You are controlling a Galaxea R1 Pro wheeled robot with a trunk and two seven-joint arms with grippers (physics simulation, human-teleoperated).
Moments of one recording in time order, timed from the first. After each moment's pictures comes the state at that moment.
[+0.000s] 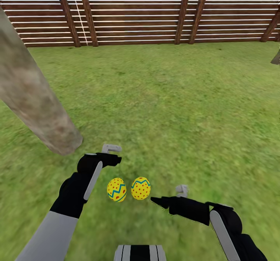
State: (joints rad) left arm -0.69 -0.06 -0.19 -1.33 0.08 0.96 0.08; right arm -0.21 -0.07 0.03 -1.58 -0.45 0.95 0.65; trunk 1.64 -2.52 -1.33
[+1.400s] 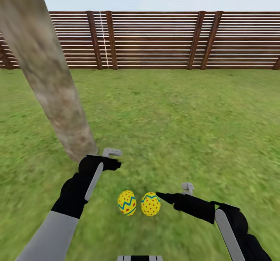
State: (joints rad) left arm -0.69 -0.06 -0.19 -1.30 0.08 1.04 0.08; right arm -0.21 -0.06 -0.05 -1.58 -0.45 0.96 0.65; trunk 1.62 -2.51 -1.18
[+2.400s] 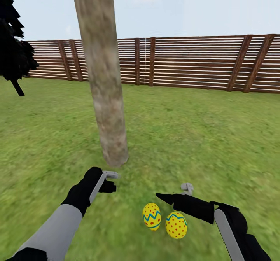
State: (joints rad) left arm -0.75 -0.06 -0.13 -0.80 0.08 1.04 0.08; right arm -0.21 -0.06 -0.04 -1.58 -0.45 0.96 0.64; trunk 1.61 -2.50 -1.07
